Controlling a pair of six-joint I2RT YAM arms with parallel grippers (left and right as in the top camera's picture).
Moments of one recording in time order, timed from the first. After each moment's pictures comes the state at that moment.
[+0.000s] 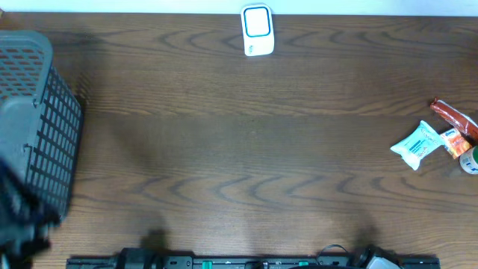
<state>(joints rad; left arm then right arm) -0.04 0.48 1.46 -0.61 -0.35 -0.03 -0.49 1.07 1.71 -0.44 0.03 -0.24</state>
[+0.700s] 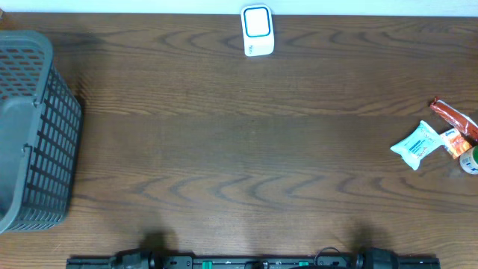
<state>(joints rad) 0.15 0.01 1.42 -0.65 -0.16 -0.04 -0.15 0.28 1.41 -0.43 -0.01 -0.15</state>
